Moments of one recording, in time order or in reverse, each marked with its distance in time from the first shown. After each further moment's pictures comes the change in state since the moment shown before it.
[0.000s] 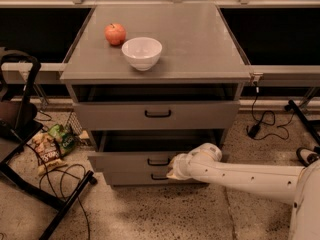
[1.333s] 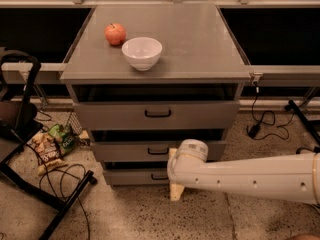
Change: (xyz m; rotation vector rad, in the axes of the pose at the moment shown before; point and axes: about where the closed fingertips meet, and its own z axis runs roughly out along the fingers) arm -0.038 0.028 -0.086 -0.012 0.233 -0.174
